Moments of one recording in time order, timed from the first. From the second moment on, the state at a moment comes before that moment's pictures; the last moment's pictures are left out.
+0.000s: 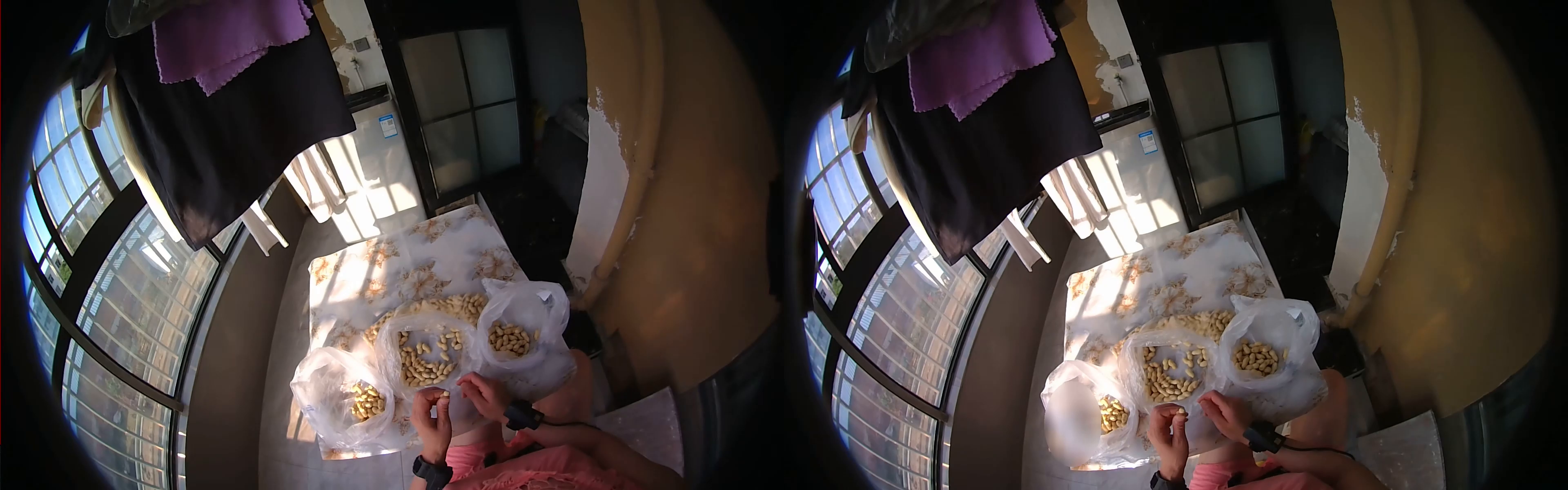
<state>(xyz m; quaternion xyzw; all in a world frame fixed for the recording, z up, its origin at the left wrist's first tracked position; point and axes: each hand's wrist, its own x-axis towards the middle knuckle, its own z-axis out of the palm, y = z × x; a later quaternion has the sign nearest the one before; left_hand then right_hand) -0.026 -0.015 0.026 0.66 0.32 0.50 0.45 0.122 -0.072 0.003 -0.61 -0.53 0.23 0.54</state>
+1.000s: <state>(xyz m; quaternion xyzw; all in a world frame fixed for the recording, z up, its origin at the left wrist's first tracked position) -0.056 -0.006 0.061 0.56 0.31 0.61 0.46 0.122 -0.069 -0.007 -0.61 -0.54 0.22 0.54</state>
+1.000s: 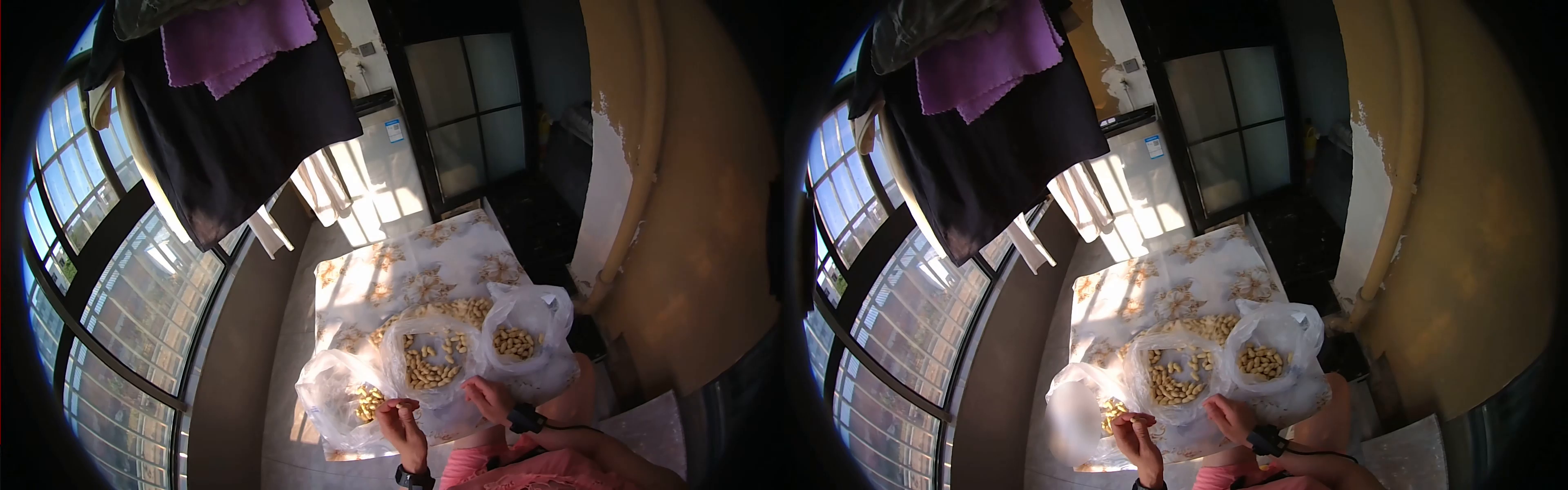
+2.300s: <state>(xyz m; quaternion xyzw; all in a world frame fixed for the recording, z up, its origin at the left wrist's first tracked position) -0.115 0.036 0.050 0.63 0.50 0.55 0.21 0.119 -0.069 0.001 -0.61 -0.52 0.23 0.55</state>
